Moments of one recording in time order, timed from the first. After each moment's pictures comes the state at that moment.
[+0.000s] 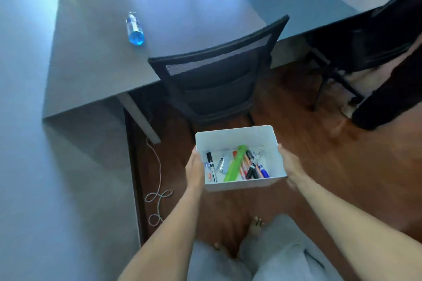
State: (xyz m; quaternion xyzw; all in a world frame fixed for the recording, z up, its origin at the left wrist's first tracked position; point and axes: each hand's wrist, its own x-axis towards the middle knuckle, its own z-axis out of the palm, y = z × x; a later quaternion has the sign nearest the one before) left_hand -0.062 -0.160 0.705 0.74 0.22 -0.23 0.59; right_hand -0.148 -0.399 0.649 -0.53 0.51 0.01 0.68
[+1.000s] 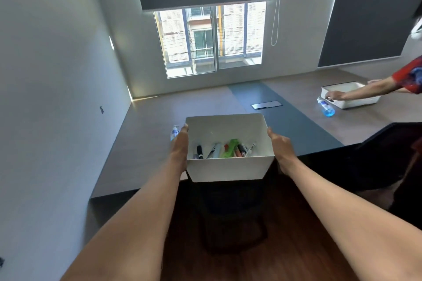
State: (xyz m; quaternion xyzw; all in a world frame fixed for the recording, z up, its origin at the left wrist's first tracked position) left_hand 0.109 -0.168 1.046 0.67 0.13 -0.12 0.72; right_hand 0.032 -0.429 1.008 -0.70 0.27 -0.16 0.65
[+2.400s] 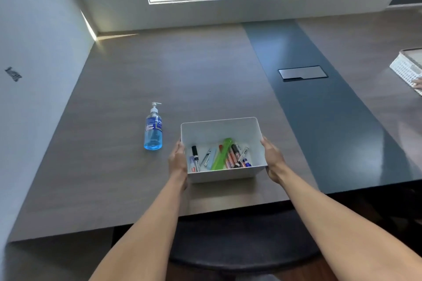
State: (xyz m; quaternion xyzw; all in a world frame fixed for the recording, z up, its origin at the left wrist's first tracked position) left_hand 0.453 -0.261 0.813 0.64 0.26 -0.11 0.71; right_hand 0.411 -0.515 0.799 -0.62 0.31 0.03 0.72
